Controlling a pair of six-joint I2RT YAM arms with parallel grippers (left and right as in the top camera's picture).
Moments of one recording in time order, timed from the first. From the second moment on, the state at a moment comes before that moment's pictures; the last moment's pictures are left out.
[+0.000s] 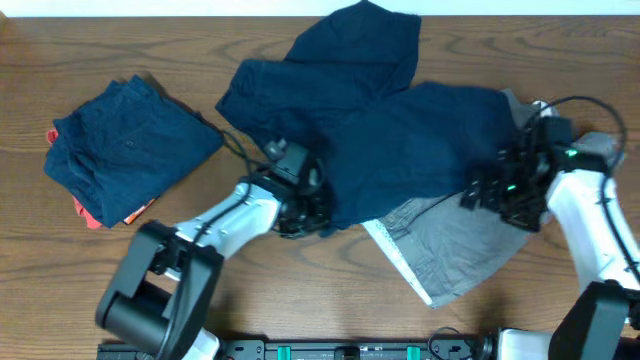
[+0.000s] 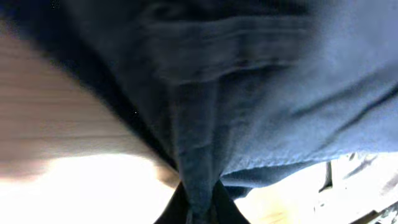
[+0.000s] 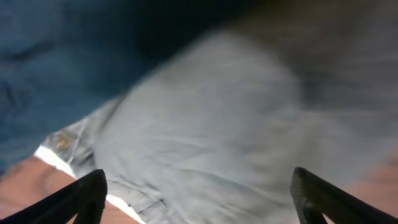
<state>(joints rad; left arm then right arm) -0.46 1.70 0.87 -0.50 0.44 -0.73 -0.10 1.51 0.98 -0.98 -0.21 0.19</state>
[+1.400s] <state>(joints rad) -0.25 1.44 0.92 -0.99 0.15 -0.59 -0.71 1.61 0.97 -0.77 -0.08 0.31</state>
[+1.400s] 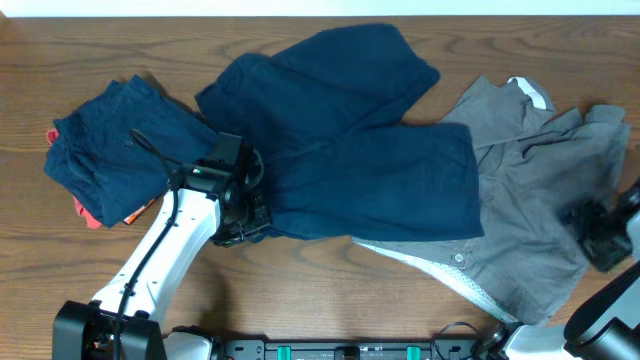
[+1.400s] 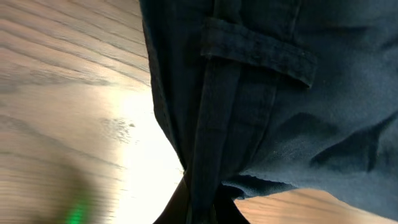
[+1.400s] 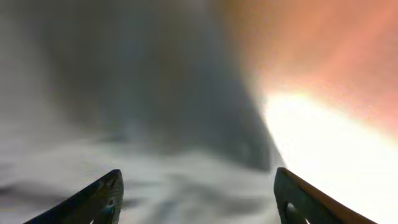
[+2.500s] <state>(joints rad) -0.25 1.44 0.92 -0.94 0.11 -0.59 -0.27 1.90 1.11 -0.48 -0.05 0.28</state>
